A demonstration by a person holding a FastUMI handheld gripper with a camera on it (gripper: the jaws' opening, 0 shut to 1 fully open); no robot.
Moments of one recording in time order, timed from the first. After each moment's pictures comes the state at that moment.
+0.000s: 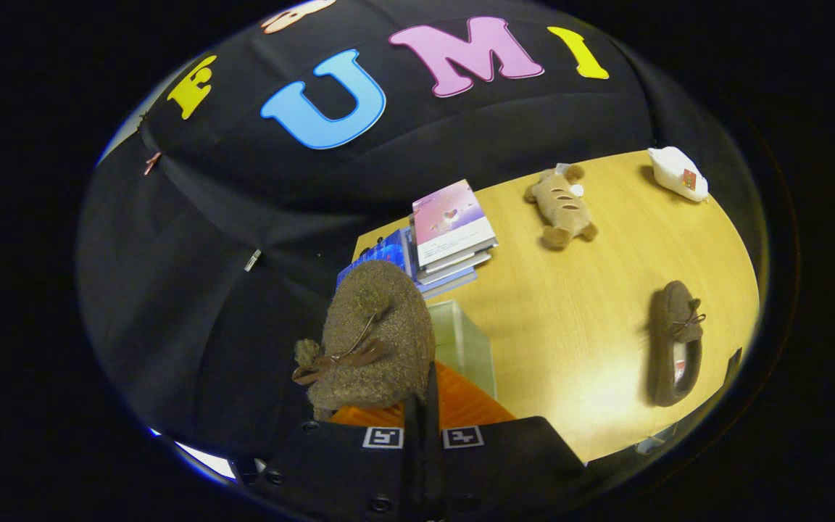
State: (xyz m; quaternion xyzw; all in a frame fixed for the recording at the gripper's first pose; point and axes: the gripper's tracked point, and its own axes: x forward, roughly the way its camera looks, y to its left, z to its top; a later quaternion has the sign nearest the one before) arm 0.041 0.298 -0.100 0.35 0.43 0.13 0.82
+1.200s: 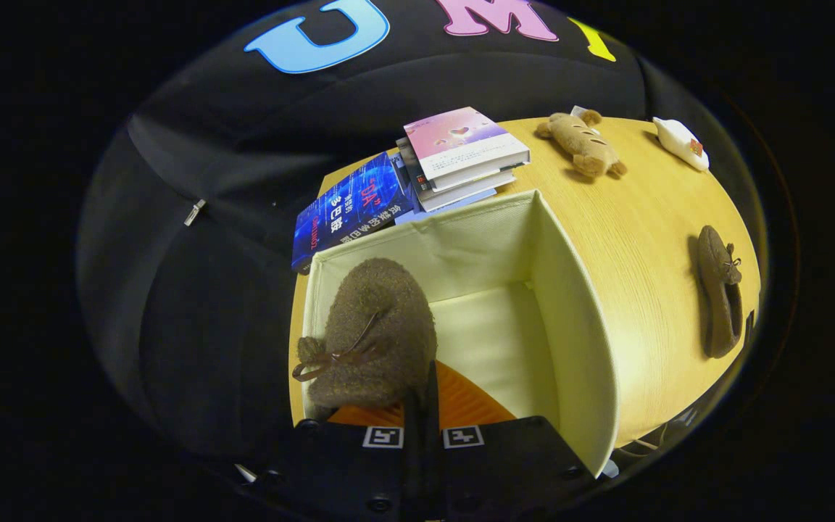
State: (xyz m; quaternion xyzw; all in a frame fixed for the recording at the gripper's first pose) arm 0.040 0.423 -0.198 0.30 0.52 0.07 0.80
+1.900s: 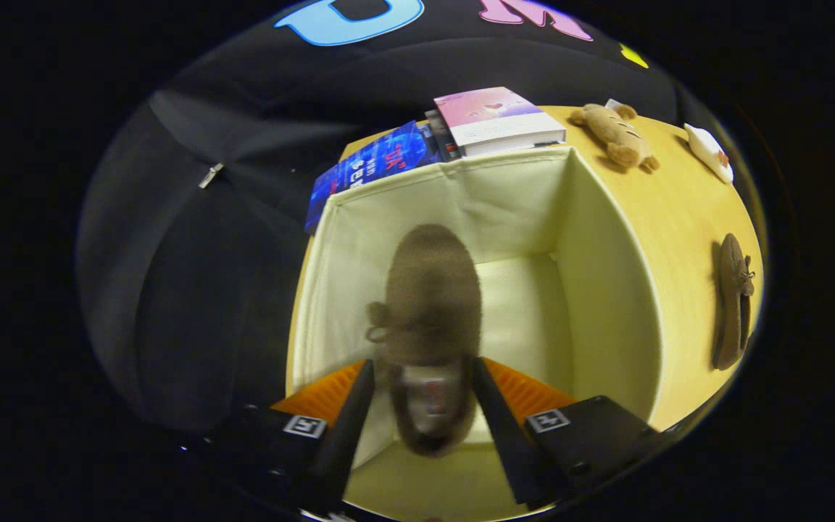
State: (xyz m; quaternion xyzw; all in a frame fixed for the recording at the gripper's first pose) arm 0.020 0.453 -0.200 0.28 0.54 0.15 0.78
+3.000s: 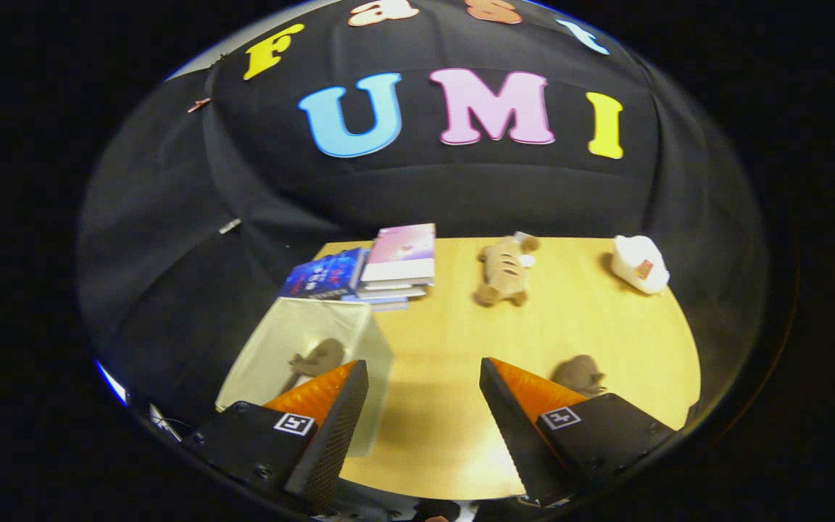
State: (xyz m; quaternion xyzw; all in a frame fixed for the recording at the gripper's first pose) arm 0.004 0.130 -0.148 0.18 0.36 0.10 0.91
